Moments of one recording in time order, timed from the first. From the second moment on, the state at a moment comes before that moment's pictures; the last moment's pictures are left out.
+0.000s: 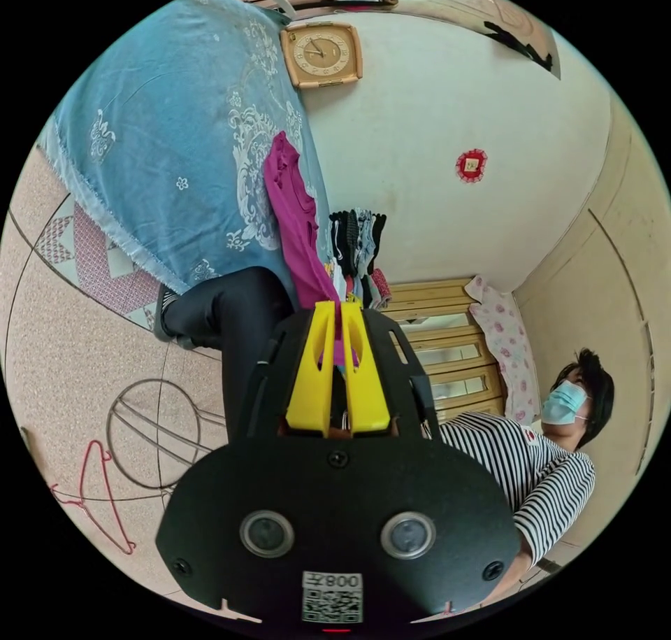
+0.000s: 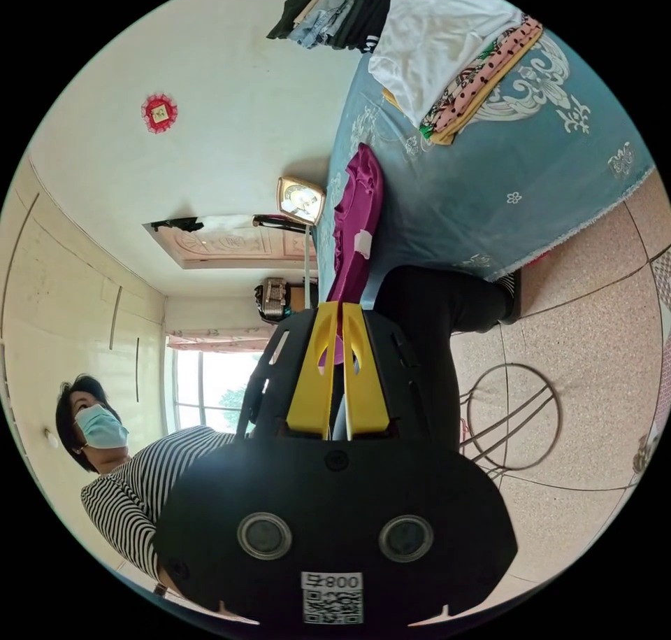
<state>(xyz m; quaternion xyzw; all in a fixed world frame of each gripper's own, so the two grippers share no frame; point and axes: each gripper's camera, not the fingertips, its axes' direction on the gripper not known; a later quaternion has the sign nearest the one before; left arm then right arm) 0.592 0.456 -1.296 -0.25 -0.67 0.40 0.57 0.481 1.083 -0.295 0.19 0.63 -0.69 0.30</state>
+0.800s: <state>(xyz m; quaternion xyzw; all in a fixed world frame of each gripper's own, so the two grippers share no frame) 0.591 0.426 -1.237 -0.26 -0.65 0.40 0.59 0.419 1.077 -0.249 0.18 0.63 -0.70 0.29</state>
